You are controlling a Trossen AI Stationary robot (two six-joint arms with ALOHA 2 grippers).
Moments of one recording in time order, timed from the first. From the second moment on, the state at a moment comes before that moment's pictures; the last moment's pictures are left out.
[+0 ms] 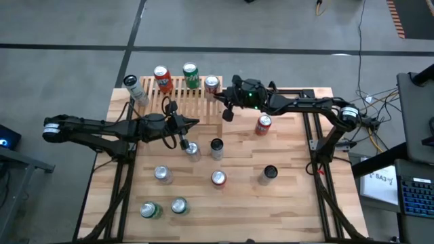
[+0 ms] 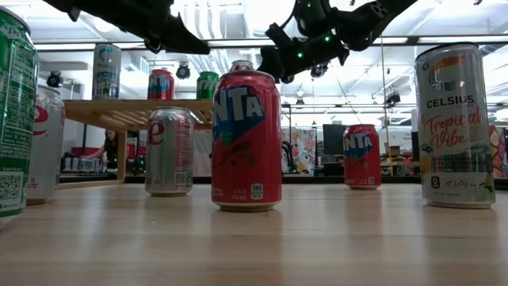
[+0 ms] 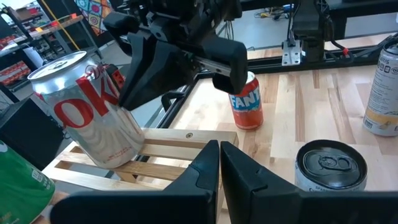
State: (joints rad) left arm 0.03 1.04 0.69 0.09 -0.38 0.17; right arm -0.41 1.68 1.16 0.30 -0.08 -0.30
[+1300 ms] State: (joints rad) left arm 0.03 1.04 0.69 0.09 -0.38 0.18; right arm -0.43 1.67 1.16 0.39 -0.13 -0.26
